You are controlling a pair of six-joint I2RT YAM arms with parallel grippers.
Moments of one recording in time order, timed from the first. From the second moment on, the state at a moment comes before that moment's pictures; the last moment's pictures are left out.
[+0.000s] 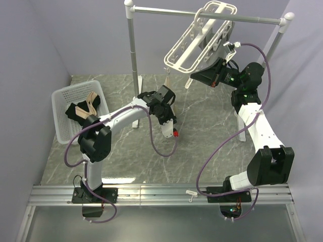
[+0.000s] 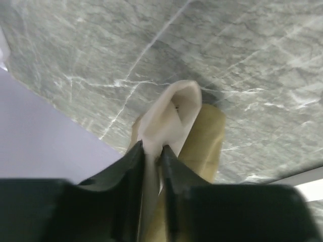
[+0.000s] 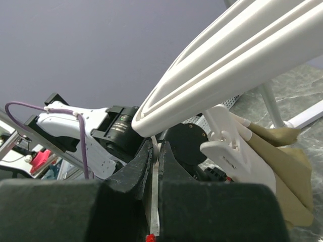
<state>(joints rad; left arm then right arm) -0.75 1.94 1.67 -0.79 0.24 2.02 0.04 1.43 1.29 0.51 -1.15 0.92</state>
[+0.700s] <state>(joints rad) -0.76 2.01 2.16 -1.13 0.52 1.59 0.03 1.43 1.27 0.51 -1.14 0.91</state>
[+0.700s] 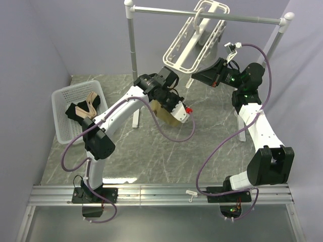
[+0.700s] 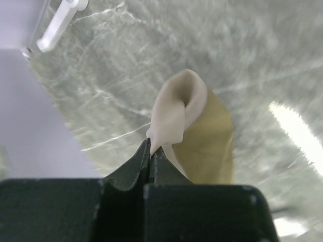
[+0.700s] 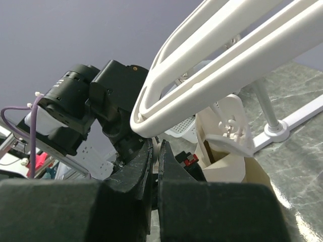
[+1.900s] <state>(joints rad) -0.63 1.74 1.92 -0.64 0.67 0.53 0.03 1.43 1.27 0.41 -1.13 0.76</state>
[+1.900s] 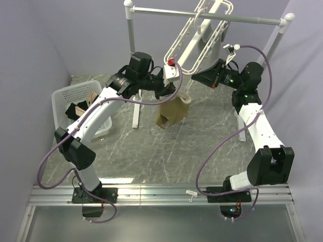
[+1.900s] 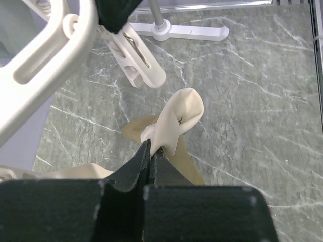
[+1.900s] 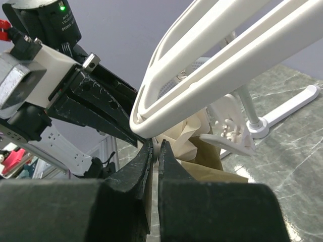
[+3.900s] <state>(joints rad) -0.62 1.90 2.10 -0.56 0.73 0.31 0.04 1.43 1.24 0.44 -1.13 0.56</state>
